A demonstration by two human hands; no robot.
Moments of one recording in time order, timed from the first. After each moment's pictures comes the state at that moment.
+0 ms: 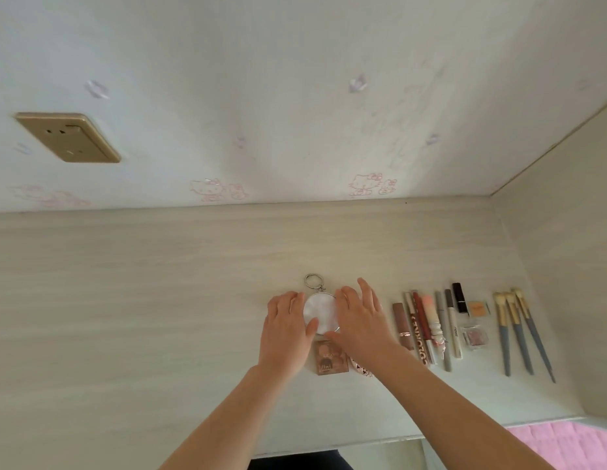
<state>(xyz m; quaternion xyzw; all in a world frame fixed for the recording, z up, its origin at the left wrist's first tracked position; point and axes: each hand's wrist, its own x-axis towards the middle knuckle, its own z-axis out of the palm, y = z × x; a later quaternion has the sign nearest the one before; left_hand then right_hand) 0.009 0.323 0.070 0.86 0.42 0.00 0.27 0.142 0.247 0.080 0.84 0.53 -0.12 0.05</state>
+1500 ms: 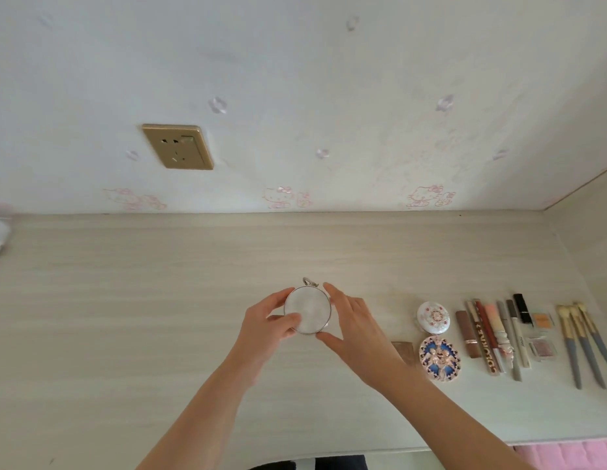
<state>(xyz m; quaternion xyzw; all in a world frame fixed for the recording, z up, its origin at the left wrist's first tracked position) -0.124 0.406 0.145 0.50 0.48 0.14 0.71 0.023 0.305 0.142 0.77 0.55 -0.25 -0.20</state>
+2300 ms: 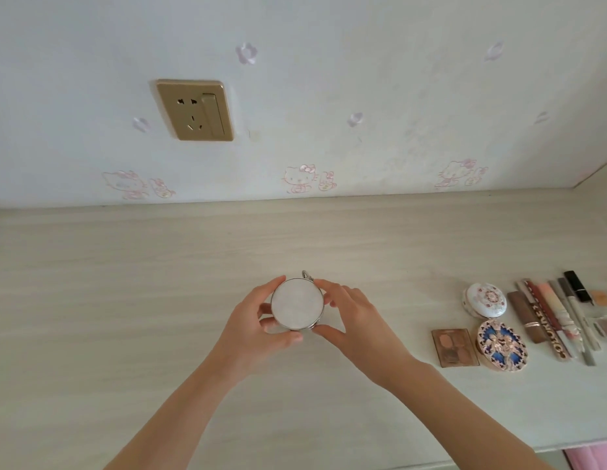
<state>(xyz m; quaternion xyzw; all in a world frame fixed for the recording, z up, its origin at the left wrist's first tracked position) -0.198 0.448 0.078 0.67 0.39 0.15 0.62 -0.039 0.336 0.090 0.75 0.57 -0.20 -0.26</state>
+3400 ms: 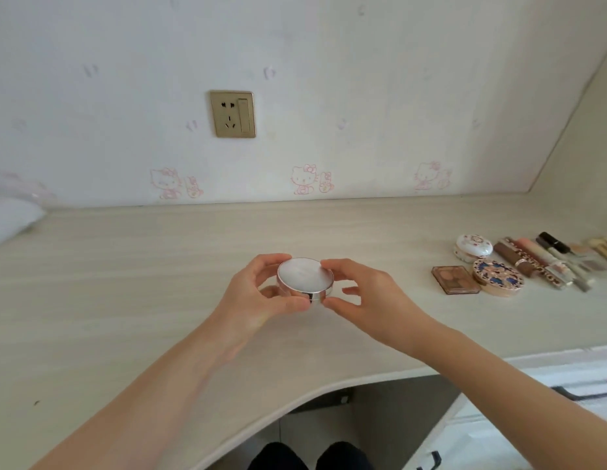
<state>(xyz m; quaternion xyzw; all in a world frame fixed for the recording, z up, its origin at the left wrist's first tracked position) -0.269 0.378 0.050 0.68 0.28 0.27 0.62 -0.111 0.254 0.064 0.72 0.59 -0.12 -0.34</state>
